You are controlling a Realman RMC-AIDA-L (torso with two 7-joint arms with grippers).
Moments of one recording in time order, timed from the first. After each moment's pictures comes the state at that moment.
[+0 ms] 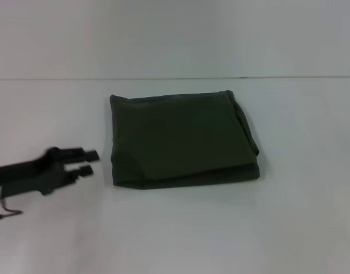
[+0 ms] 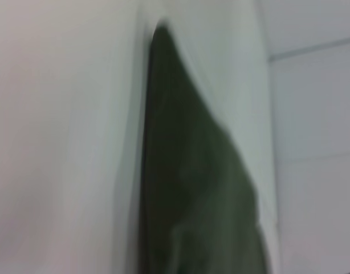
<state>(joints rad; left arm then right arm) -0.46 -2.00 0.67 0.54 1.95 1.42 -2.50 0.59 1.83 -0.49 -0.58 -1.98 -1.36 2.33</state>
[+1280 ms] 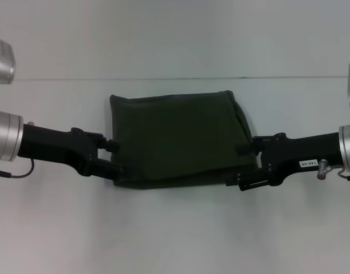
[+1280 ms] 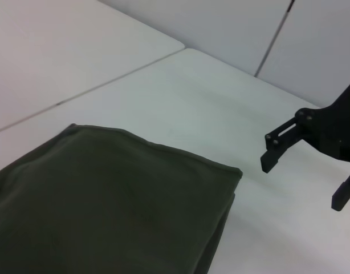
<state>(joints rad) -0.65 -1.97 0.79 0.80 2.18 1.61 -1.74 0.63 2.09 -0.89 -0.86 -2.13 -1.50 1.70</state>
